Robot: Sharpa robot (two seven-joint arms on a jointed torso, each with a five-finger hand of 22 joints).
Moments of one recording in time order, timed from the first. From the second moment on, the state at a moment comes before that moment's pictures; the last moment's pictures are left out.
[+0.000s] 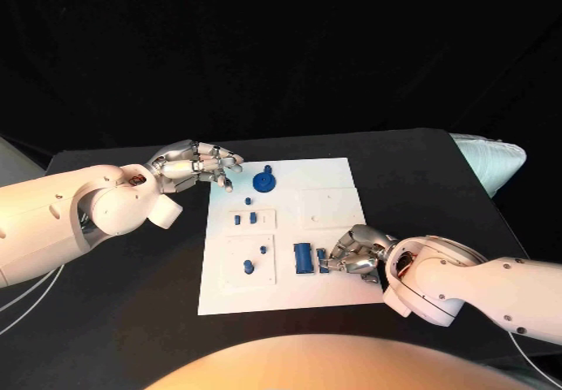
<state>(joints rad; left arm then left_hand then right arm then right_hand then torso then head) 1.18 -0.95 -0.04 1.47 -0.20 0.11 0.22 1.31 -0.19 0.46 0.13 0.18 0.82 0.21 0.30 0.28 0.86 0.15 0.50 0.12 0.99 0.08 1.01 0.42 0.17 0.88 0.18 0.68 0.66 1.04 -0.98 -0.20 1.88 -1.02 -0.43 -0.46 1.02 -0.21 0.48 0.19 0.33 1.04 0.07 0.38 0.44 1.47 0.00 1.55 1.31 1.47 -0.06 1.57 1.31 0.12 1.40 0.04 0.91 1.27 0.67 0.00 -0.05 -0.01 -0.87</state>
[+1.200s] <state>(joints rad) 1.18 -0.95 -0.04 1.47 -0.20 0.12 0.21 1.31 -0.19 0.46 0.13 0.18 0.82 0.21 0.30 0.28 0.86 0.15 0.50 0.12 0.99 0.08 1.01 0.42 0.17 0.88 0.18 0.68 0.66 1.04 -0.96 -0.20 1.85 -1.05 -0.40 -0.43 1.18 -0.19 0.42 0.12 0.08 1.06 0.06 0.38 0.44 1.47 0.00 1.56 1.31 1.47 -0.06 1.57 1.31 0.12 1.41 0.04 0.89 1.28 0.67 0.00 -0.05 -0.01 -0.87</state>
